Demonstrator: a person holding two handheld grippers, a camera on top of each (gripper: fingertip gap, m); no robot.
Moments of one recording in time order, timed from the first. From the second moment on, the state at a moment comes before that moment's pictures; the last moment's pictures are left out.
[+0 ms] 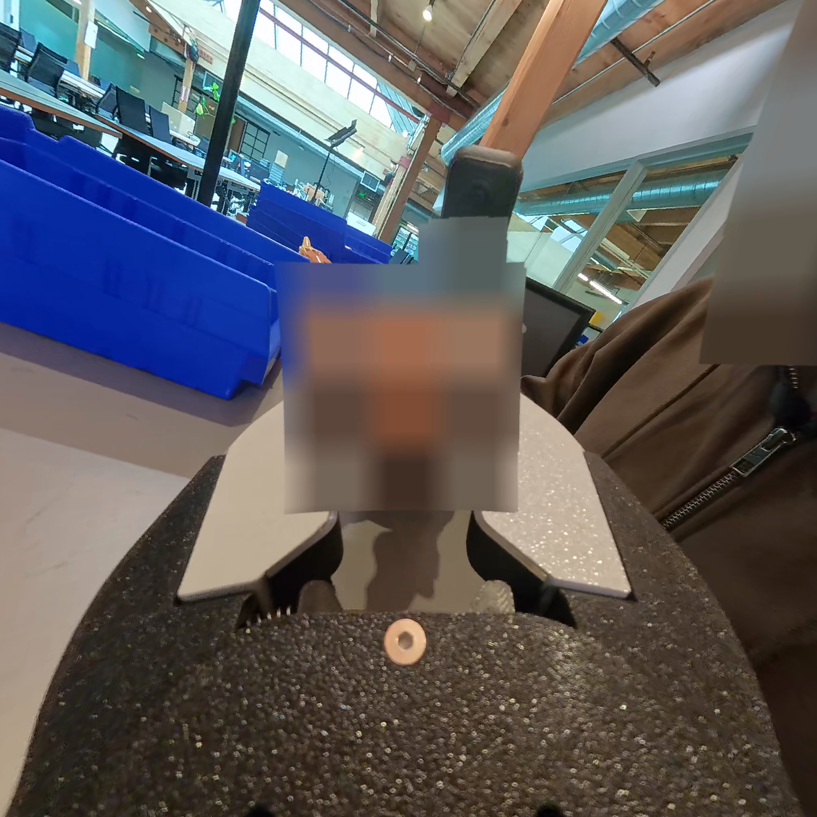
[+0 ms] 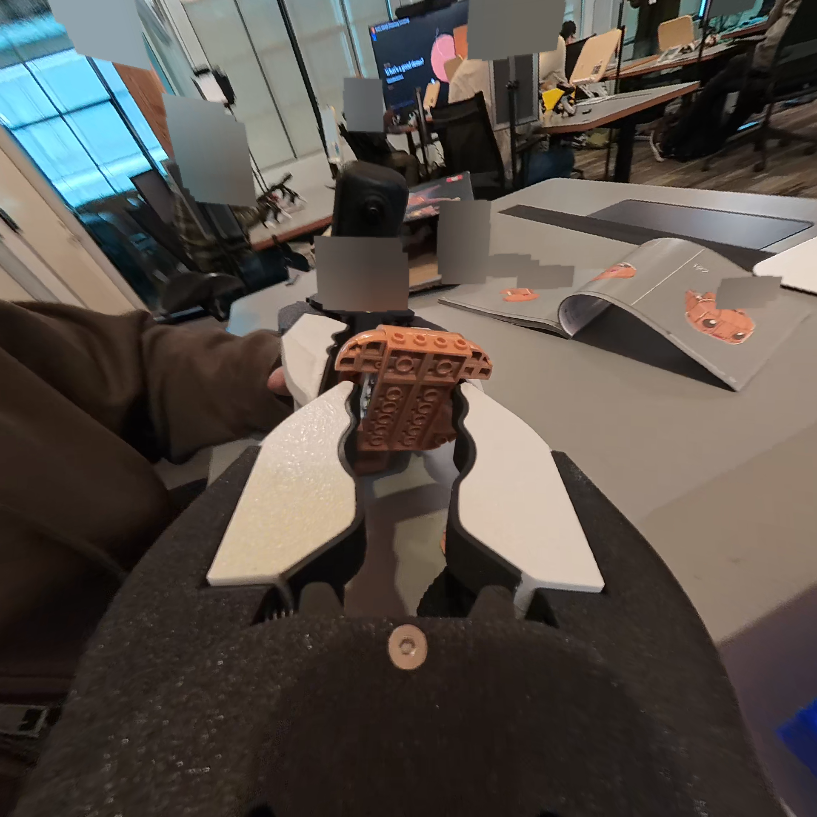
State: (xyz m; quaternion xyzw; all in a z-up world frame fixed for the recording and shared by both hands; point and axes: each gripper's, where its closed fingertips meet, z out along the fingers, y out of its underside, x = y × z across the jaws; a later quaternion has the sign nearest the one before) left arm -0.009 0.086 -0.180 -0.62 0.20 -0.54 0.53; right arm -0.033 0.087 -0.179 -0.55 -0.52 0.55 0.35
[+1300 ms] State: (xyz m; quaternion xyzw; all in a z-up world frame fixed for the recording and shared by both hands) left arm -0.023 0.082 -0.171 -0.59 0.19 -0.57 0.54; right arm 0.022 0.129 -0.294 -0.69 -0.62 0.28 0.24
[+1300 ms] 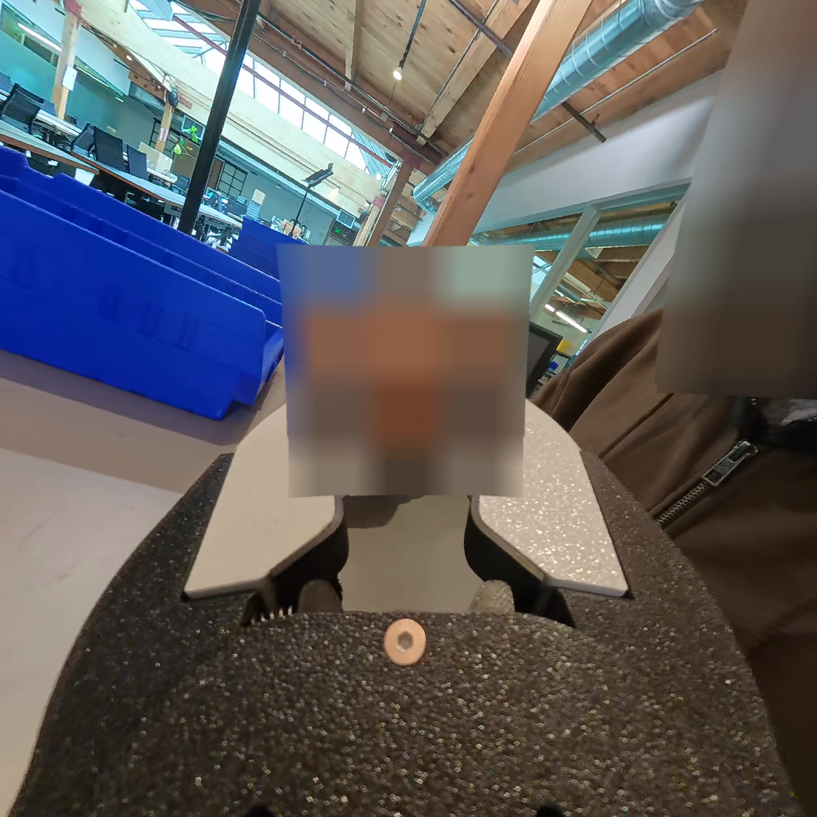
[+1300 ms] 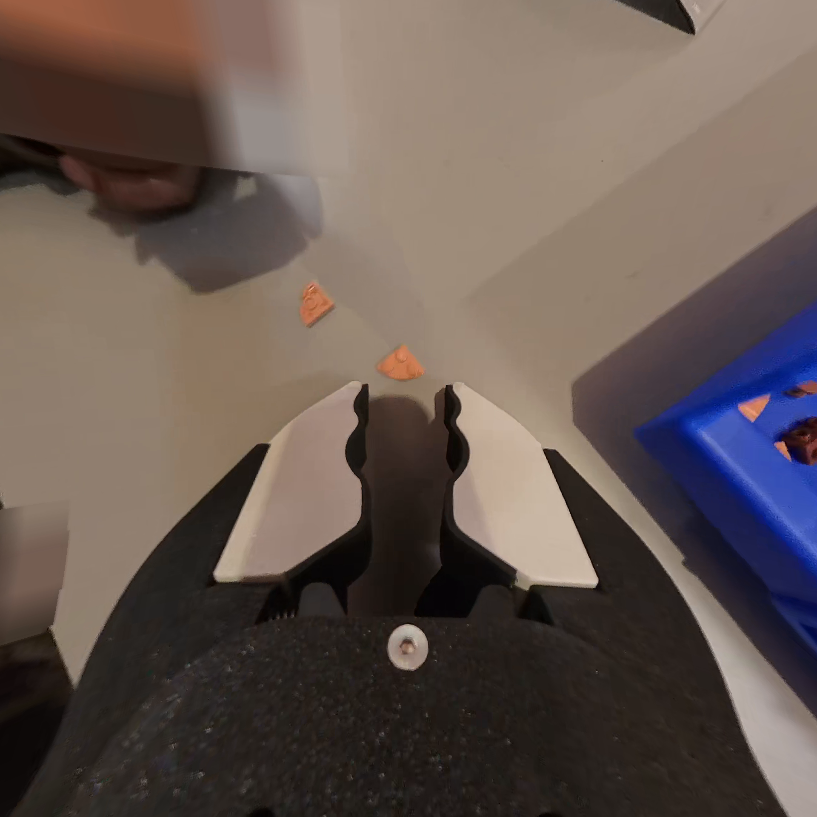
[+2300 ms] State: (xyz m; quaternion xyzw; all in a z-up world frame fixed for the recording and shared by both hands) left arm -0.028 0.094 -0.181 -0.62 0.15 -0.57 0.52; right arm -0.010 0.097 -0.190 -0.51 -0.76 0.30 0.28
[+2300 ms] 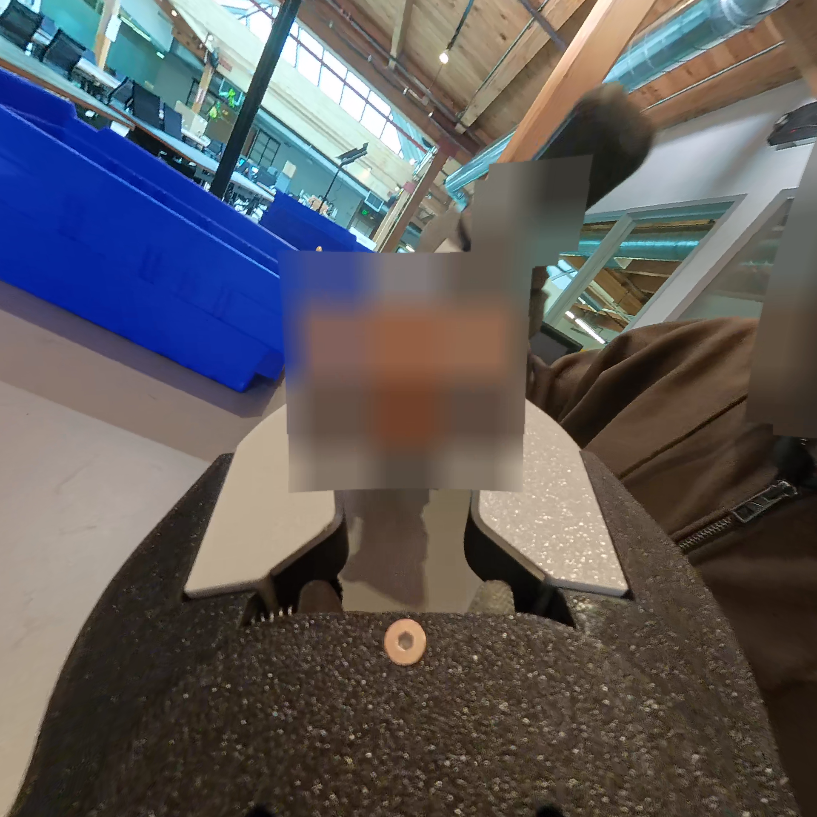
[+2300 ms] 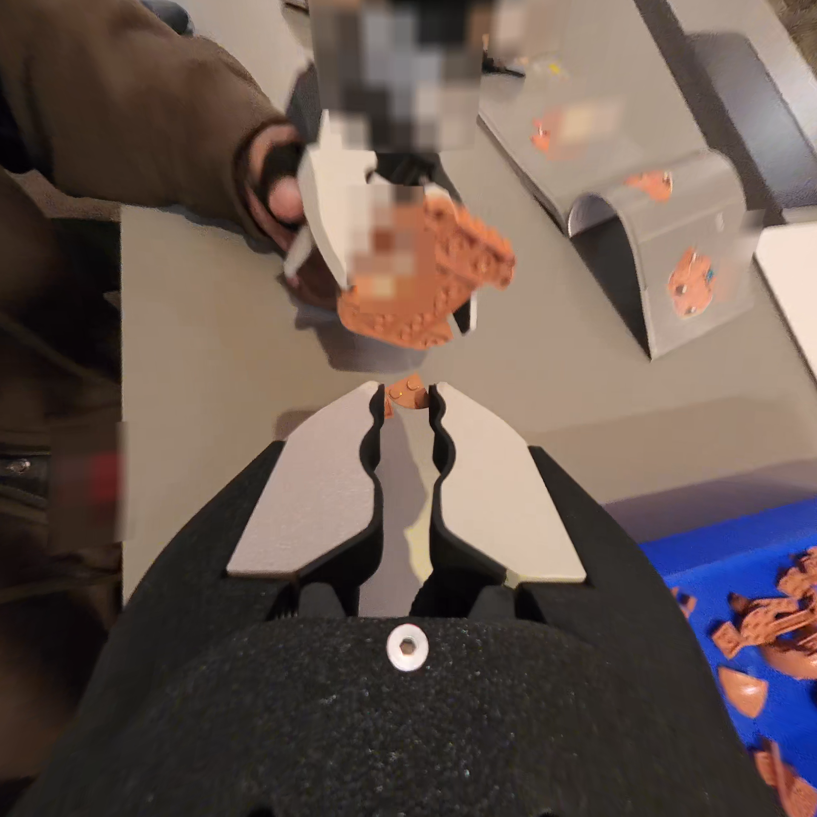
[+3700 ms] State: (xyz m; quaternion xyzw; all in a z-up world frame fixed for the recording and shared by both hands) left arm -0.034 0.102 -0.229 -0.75 0.19 -0.44 0.46; right arm 0.013 0.095 -0.292 -0.50 -0.82 0.21 0.15
